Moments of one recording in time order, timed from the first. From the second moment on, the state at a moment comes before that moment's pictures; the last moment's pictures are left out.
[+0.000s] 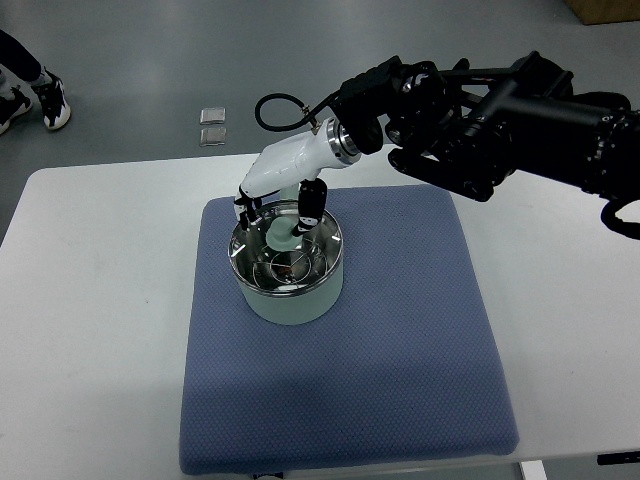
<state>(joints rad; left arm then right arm) 0.03 0.00 -0.09 -0.17 0.00 -0.03 0.08 1.53 0.00 -0.27 0.68 -1.42 0.24 0.61</state>
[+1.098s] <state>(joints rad) 0.03 0.00 -0.09 -0.18 0.00 -0.03 0.09 1.50 -0.04 -0.29 0.68 -1.42 0.18 0.61</state>
